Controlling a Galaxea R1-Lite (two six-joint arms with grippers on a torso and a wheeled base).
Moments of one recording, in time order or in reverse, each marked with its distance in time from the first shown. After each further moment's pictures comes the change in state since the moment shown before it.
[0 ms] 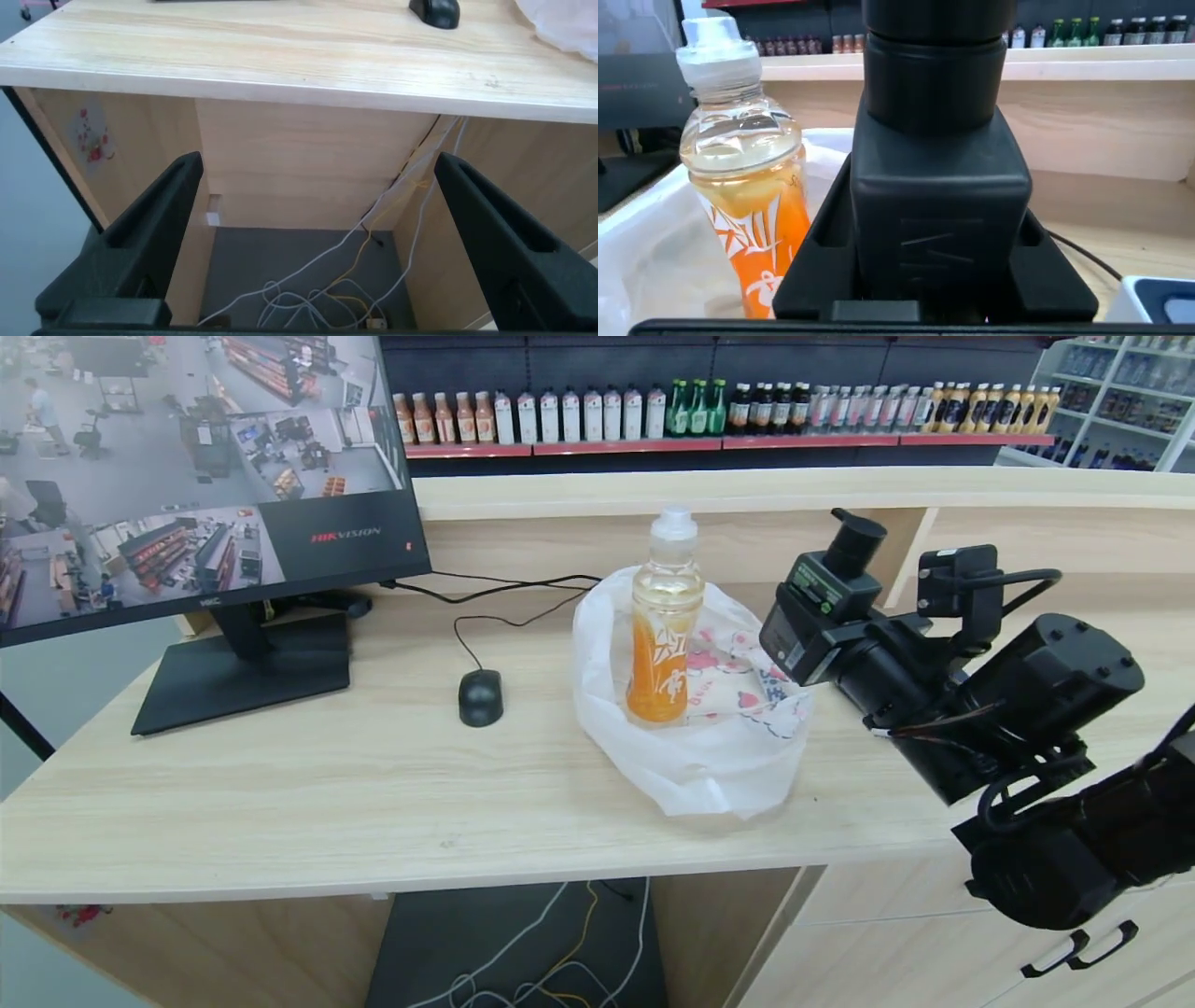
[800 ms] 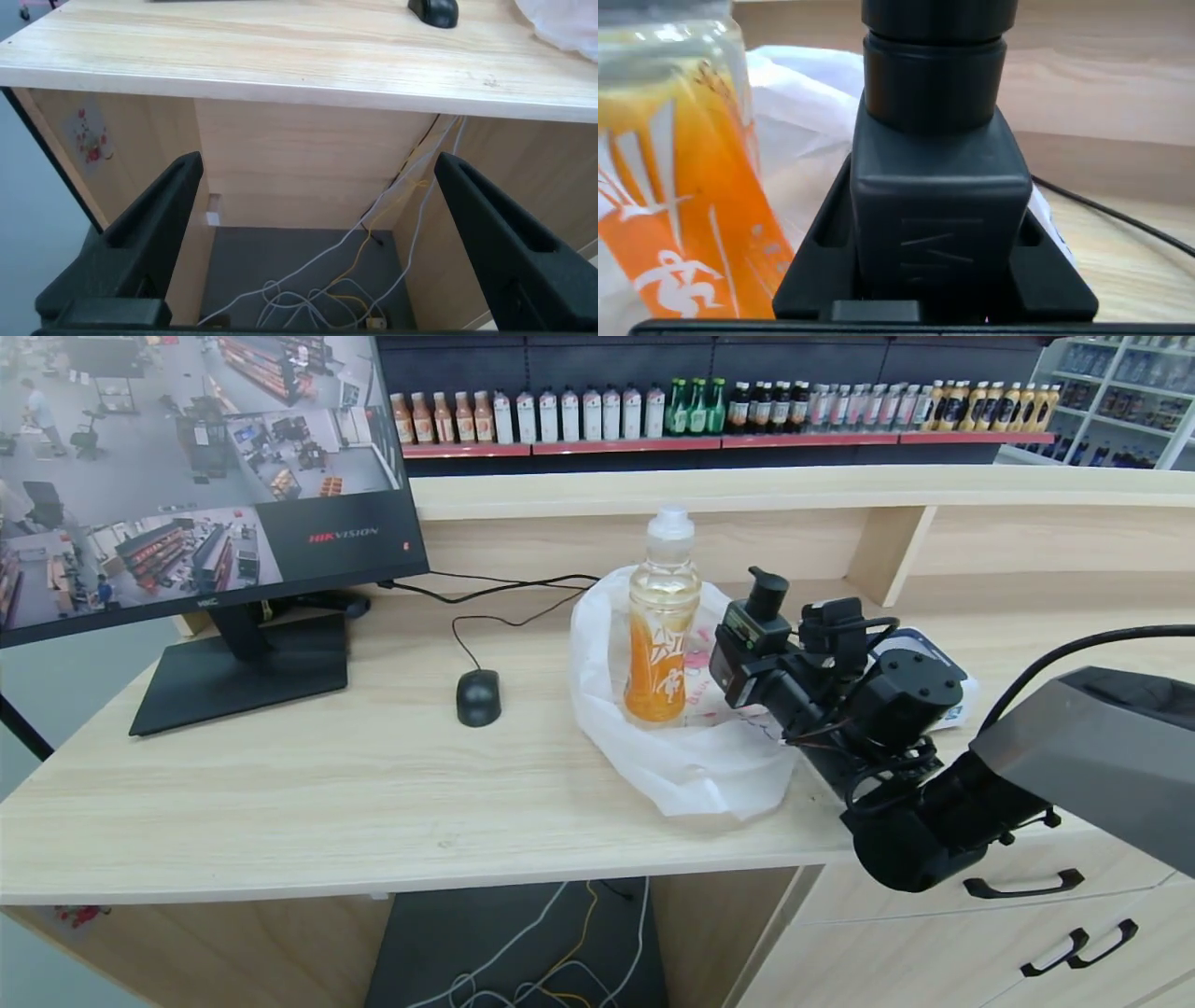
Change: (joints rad) left arm 0.001 0.000 0.000 0.000 0.000 0.000; right arm 0.007 0.287 -0.224 0.000 0.005 -0.029
